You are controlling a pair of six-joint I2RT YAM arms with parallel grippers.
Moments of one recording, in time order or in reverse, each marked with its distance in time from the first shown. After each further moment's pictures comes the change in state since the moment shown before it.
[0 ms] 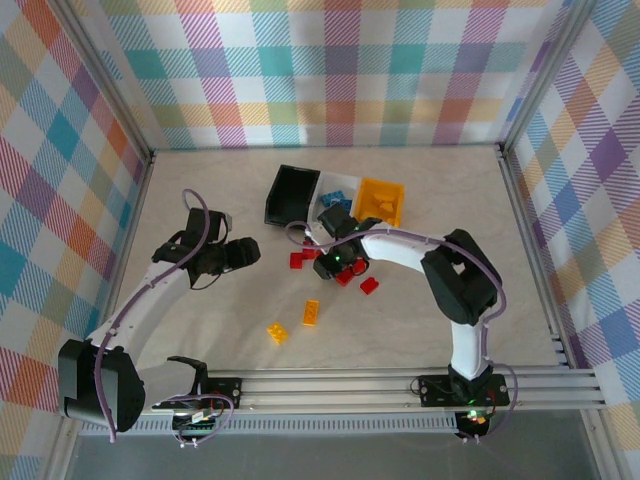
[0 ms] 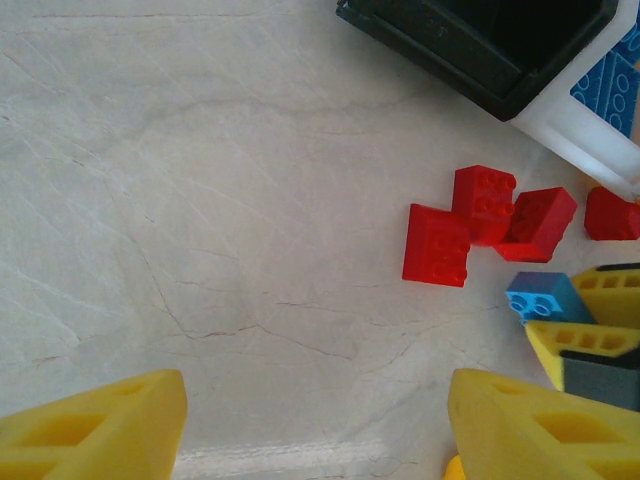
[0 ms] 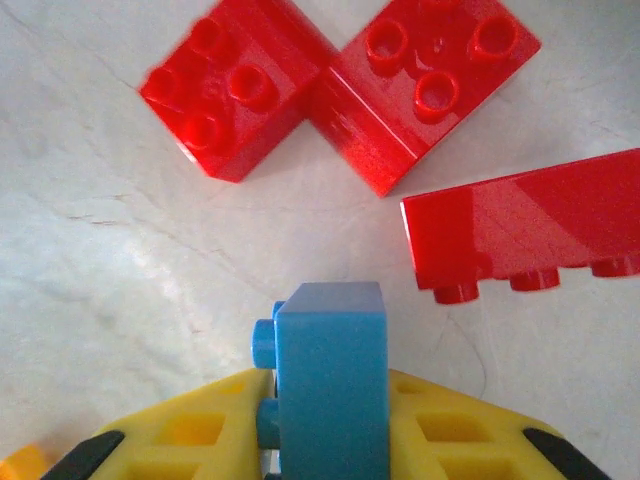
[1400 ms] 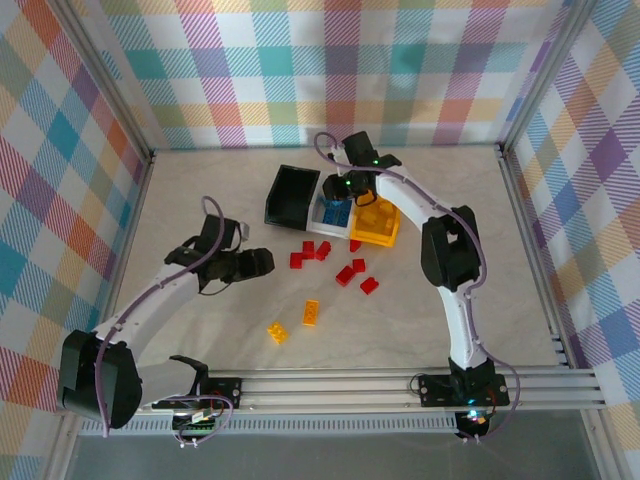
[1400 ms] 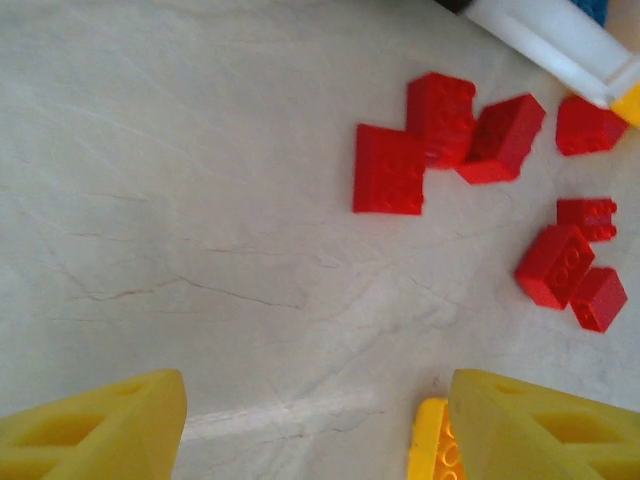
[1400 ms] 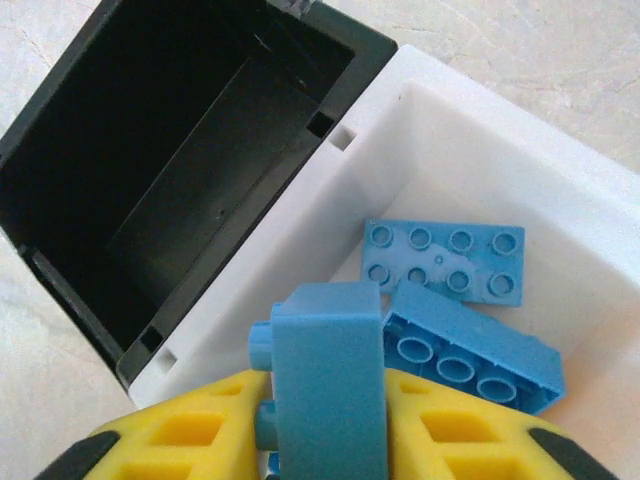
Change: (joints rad) left arm -0.124 0.026 -0.047 0.036 0.071 -0.008; right arm -0.266 0.327 0.695 -0.161 -0.042 0.181
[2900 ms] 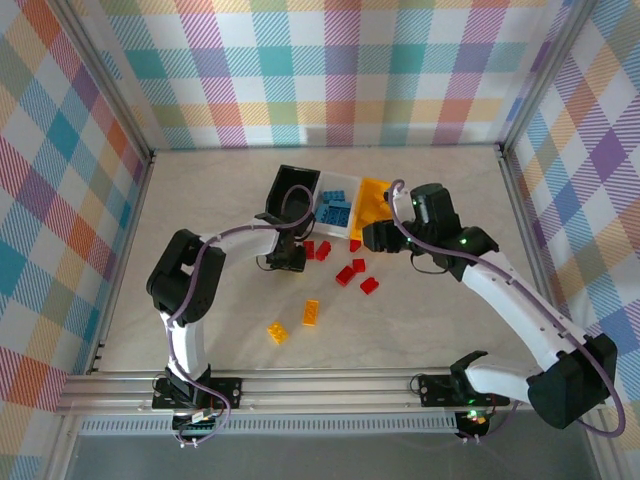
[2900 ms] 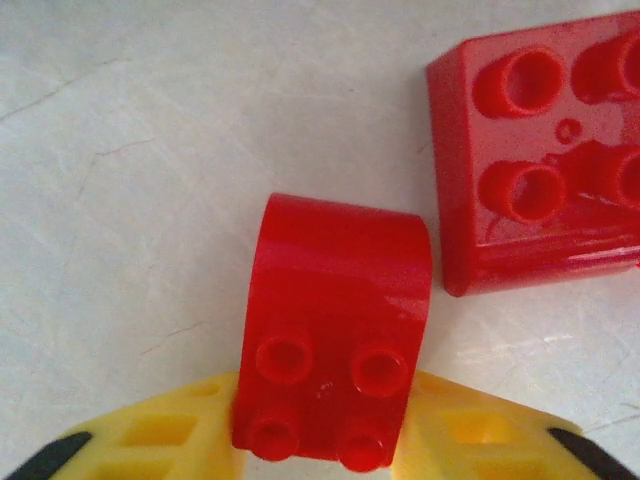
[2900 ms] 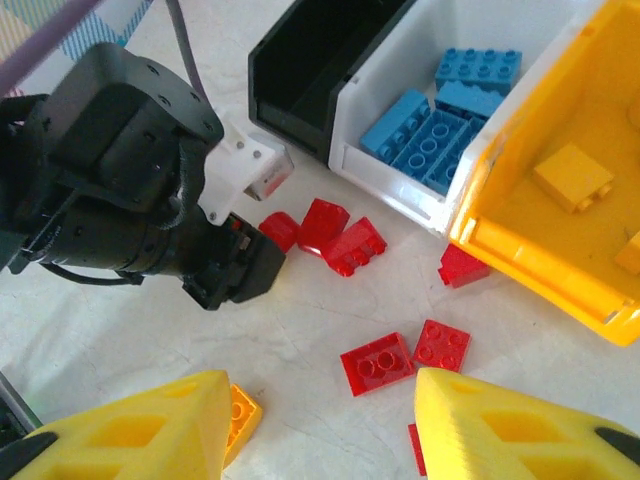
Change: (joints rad) left arm -0.237 0.707 0.442 -0.087 -0.320 0.093; right arm 0.021 -1.060 -0.929 0.111 -0.043 0.133
